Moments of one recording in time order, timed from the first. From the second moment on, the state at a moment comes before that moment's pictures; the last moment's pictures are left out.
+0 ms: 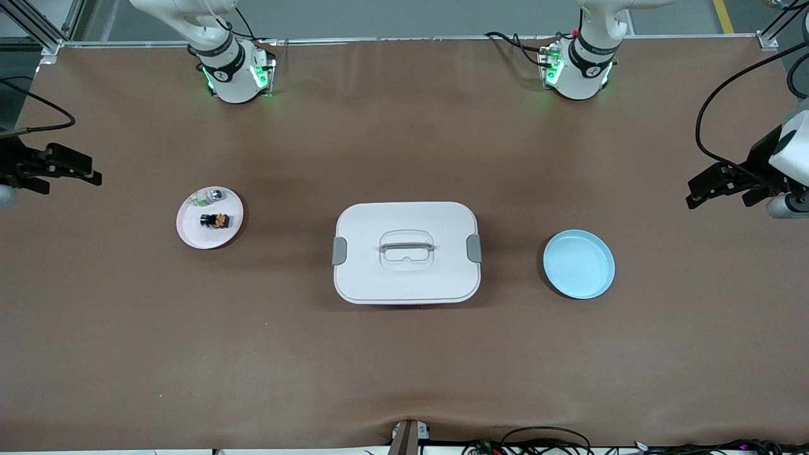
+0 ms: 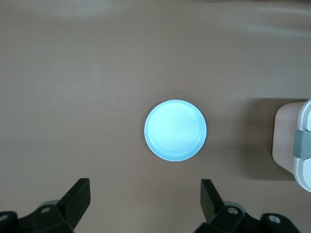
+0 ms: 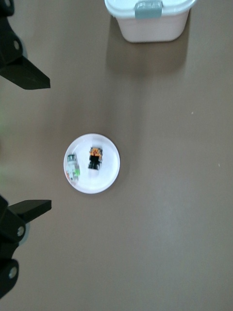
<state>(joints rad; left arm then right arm) 0.01 0.06 -0.06 -1.57 -0.01 1.71 -0.08 -0.03 0.11 -0.05 -1.45 0.11 1.46 -0.20</state>
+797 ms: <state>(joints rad) 0.01 0.06 -0.06 -1.56 -0.01 1.71 -0.08 -0.04 0.10 -0.05 -1.36 0.03 1.35 -0.20</state>
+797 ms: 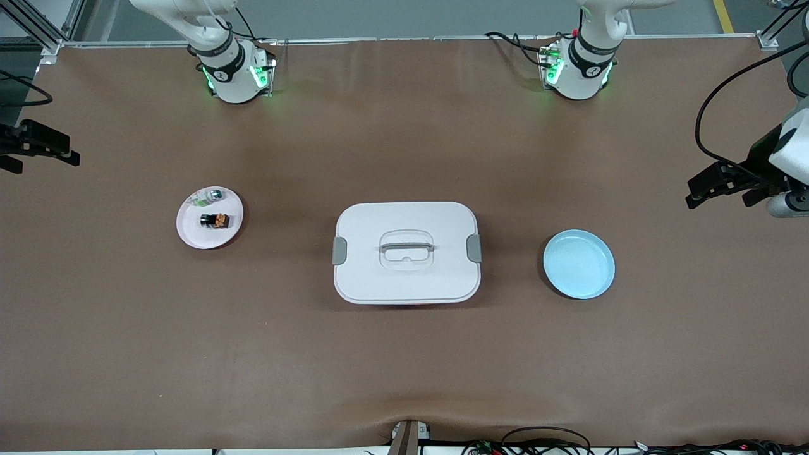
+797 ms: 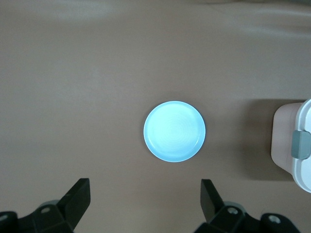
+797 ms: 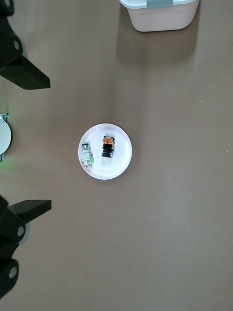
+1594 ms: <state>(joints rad) 0.01 0.06 -0.06 -1.56 -0.01 1.71 -0.08 -0.04 0.09 -0.06 -1.36 0.03 1.32 -0.20</state>
